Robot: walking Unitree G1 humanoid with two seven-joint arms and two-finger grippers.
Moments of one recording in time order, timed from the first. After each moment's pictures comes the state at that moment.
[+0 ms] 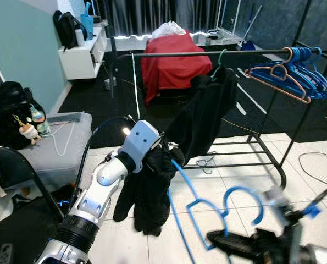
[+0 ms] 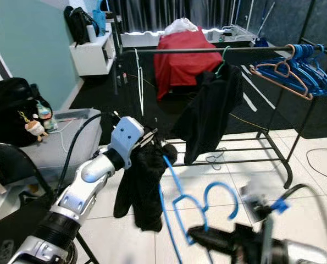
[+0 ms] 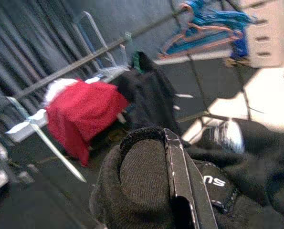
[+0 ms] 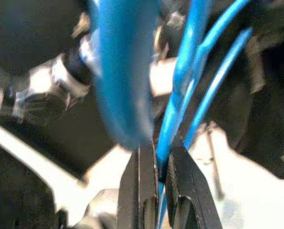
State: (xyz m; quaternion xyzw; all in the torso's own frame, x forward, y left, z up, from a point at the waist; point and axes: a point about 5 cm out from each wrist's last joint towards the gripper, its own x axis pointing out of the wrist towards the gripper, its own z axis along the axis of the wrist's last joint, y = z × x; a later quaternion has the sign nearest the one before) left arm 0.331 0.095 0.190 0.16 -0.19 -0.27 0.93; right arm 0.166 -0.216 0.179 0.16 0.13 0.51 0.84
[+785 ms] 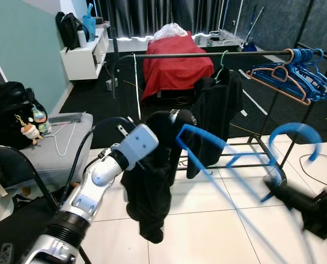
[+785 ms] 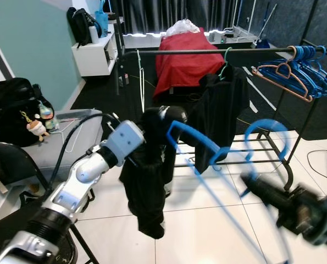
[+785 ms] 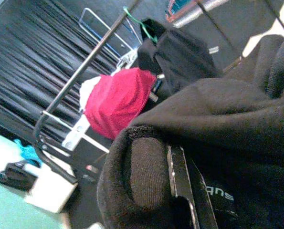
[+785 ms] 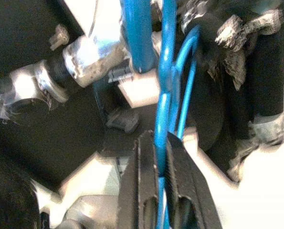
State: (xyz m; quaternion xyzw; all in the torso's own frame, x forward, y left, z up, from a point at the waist) left arm 0.332 0.103 0.174 0.35 -0.20 -0.26 0.88; right arm 0.155 -0.236 0.170 0.12 0.19 0.49 0.84
